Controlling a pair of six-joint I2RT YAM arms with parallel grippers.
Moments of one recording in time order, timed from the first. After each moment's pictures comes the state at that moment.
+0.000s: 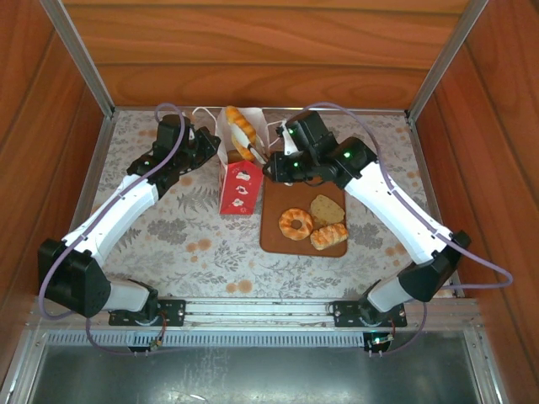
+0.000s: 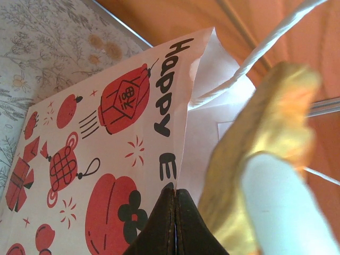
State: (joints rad) left arm -0.42 1.36 1.17 -0.28 0.14 -0.97; right arm 0.78 1.52 1.69 -1.02 -0.15 0.52
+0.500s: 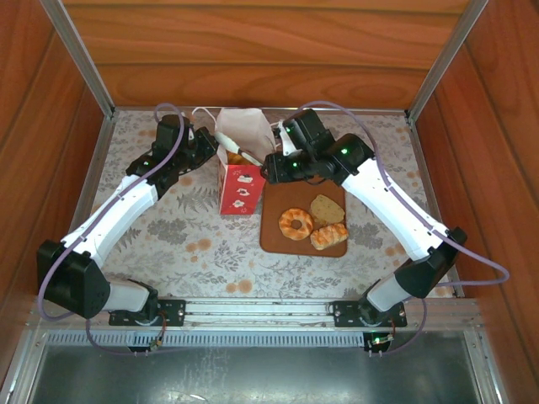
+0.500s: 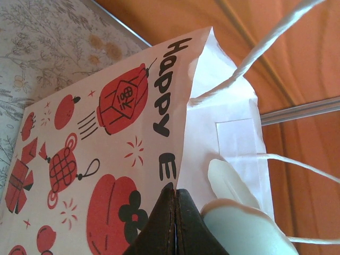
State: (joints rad) left arm -0.42 1.36 1.17 -0.29 0.14 -0.95; right arm 0.78 1.55 1.73 -1.08 -0.14 0.44
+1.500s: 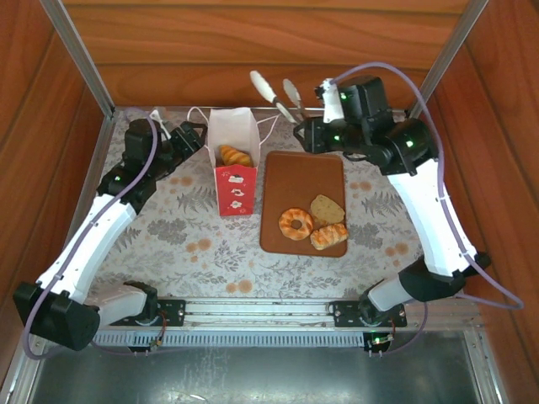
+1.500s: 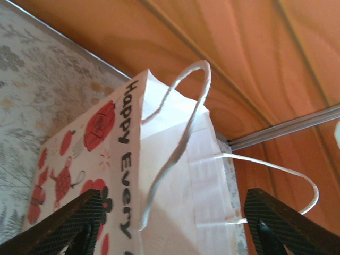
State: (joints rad) left arm -0.33 1.14 1.12 -0.33 0.14 -0.88; right arm 0.63 1.49 2.10 -1.25 -0.06 0.31
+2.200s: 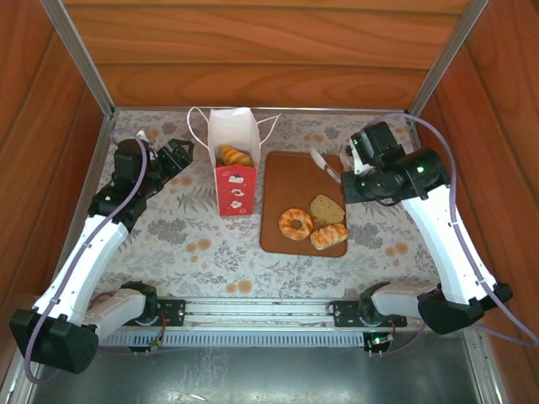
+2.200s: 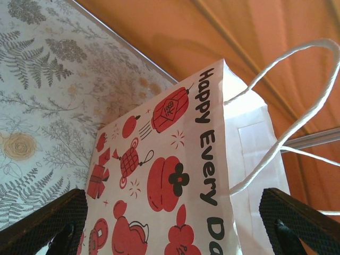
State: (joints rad) left arm -0.26 1.01 0.96 -0.38 0.11 -0.86; right arm 0.53 1.27 1.67 -1.54 0.11 0.27
